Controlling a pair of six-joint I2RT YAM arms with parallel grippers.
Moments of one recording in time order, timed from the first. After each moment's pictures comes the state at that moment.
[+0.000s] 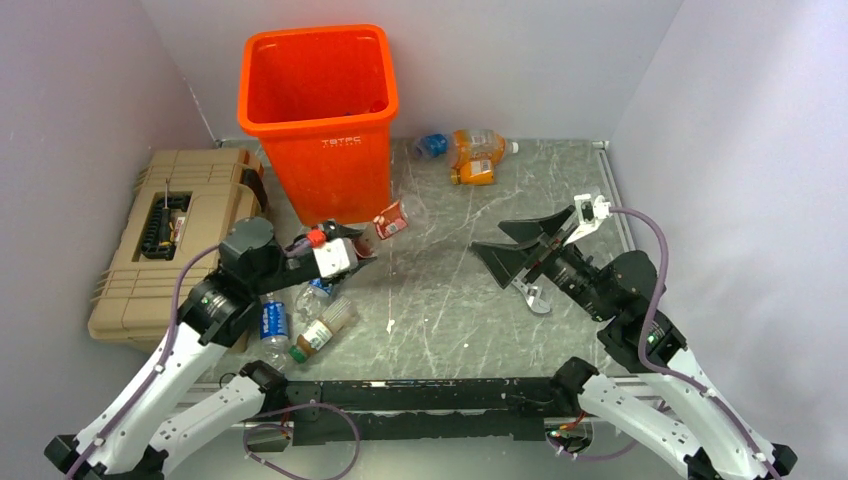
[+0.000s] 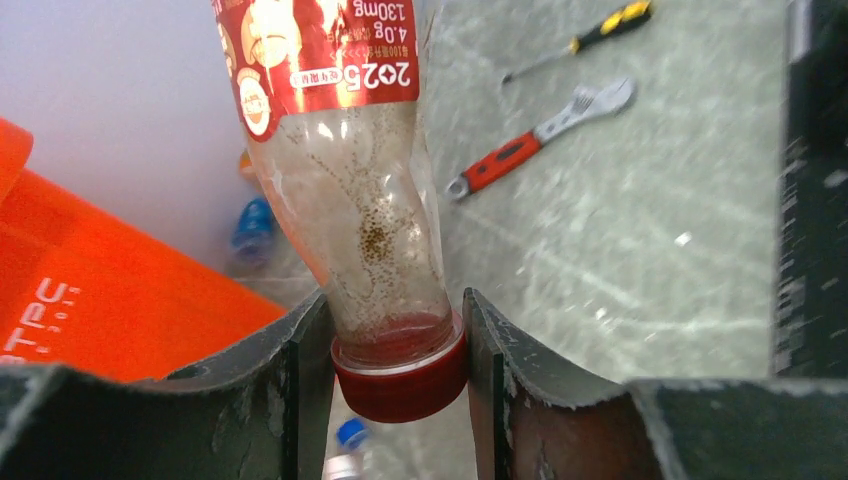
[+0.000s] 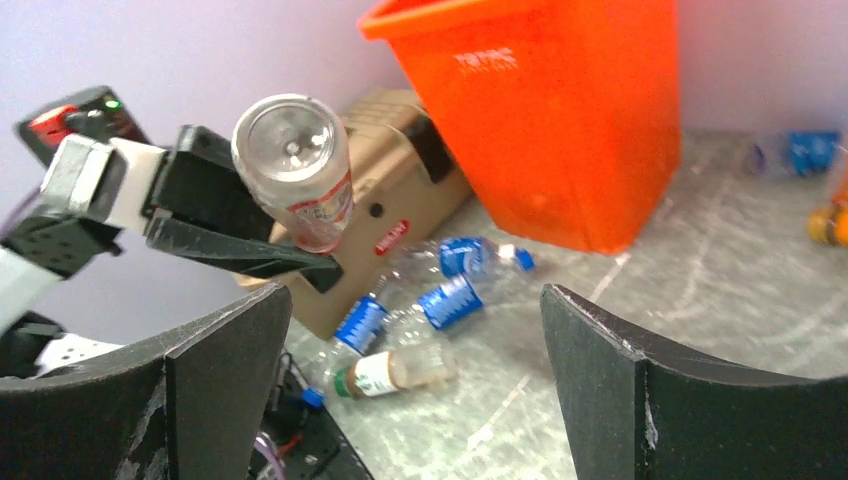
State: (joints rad) left arm -0.58 0.75 0.95 -0.33 0.55 0.43; right arm 0.71 0.57 0.88 -0.13 -0.12 0.48
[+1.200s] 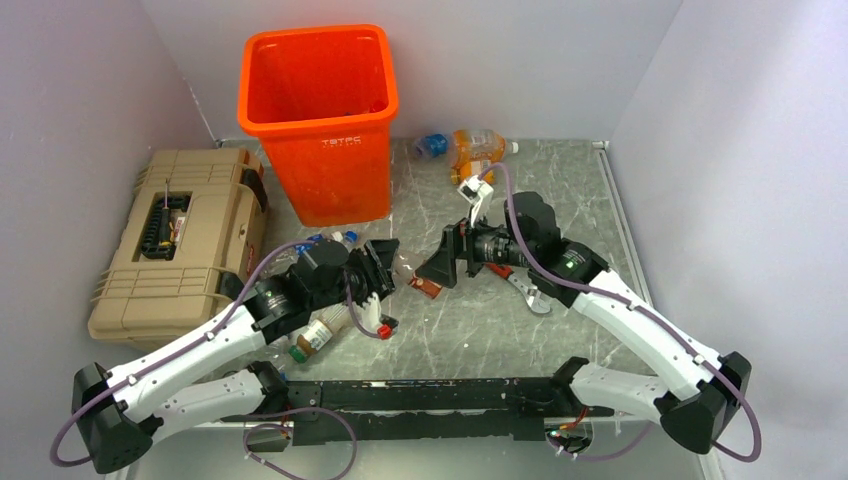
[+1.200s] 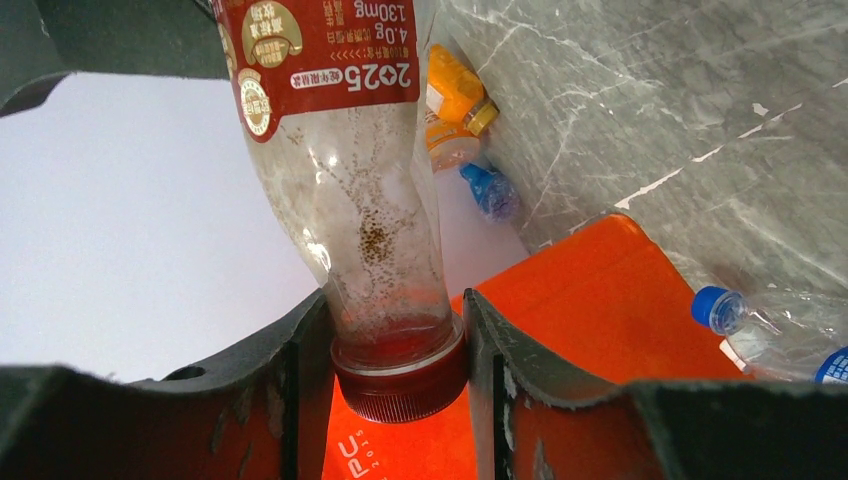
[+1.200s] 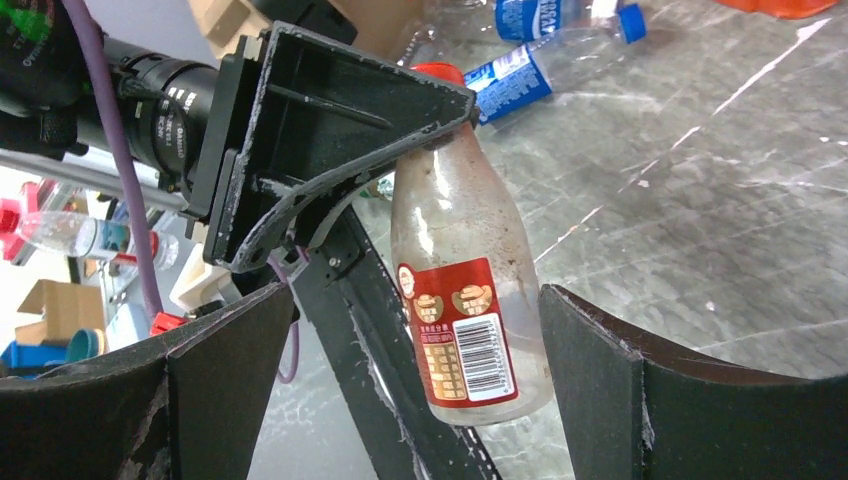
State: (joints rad) left arm -0.87 0.92 0.78 -0.30 0.09 1.82; right arm 0.71 1.05 1.03 -0.36 -0.46 0.41
